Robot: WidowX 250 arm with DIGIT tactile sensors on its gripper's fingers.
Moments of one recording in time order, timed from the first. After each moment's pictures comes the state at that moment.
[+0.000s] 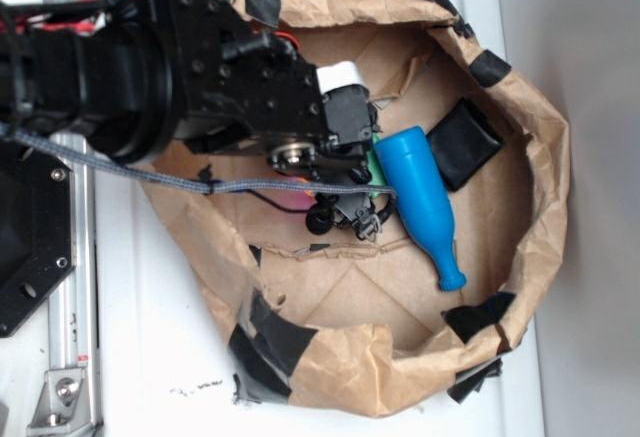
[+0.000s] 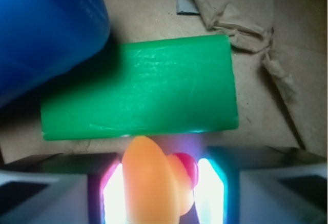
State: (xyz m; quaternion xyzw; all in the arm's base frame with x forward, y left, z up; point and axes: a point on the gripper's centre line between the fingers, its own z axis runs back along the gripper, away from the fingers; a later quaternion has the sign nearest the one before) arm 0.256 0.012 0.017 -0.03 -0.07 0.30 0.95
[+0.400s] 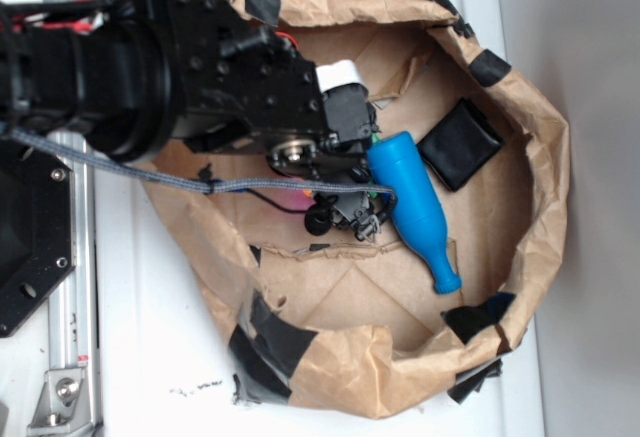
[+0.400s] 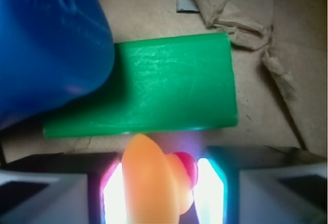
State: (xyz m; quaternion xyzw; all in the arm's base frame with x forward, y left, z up) arm 0.252 0.006 0.022 -0.04 -0.06 0.29 0.95
